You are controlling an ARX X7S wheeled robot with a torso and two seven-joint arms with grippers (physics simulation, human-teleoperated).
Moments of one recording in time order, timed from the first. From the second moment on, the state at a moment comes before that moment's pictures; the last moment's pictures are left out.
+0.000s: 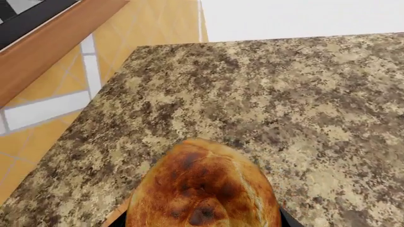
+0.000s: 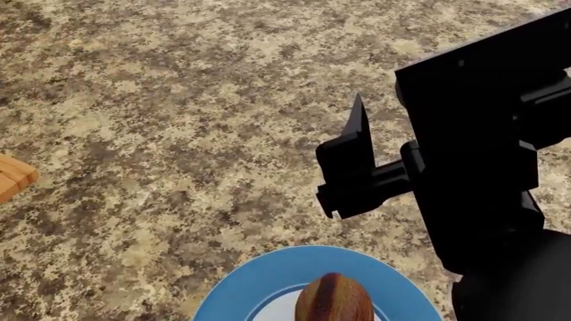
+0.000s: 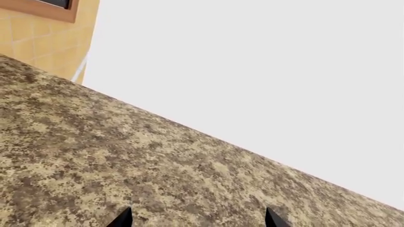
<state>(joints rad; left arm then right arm) -1.97 -0.65 1.11 -0.82 -1.16 -1.18 -0.29 1.06 0.65 -0.23 -0.63 1.22 1.33 0.72</state>
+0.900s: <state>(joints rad) -1.88 -0.56 1.03 -1.25 -0.80 -0.98 -0.11 1.06 0.67 -0.26 -0.62 1.25 1.30 0.73</state>
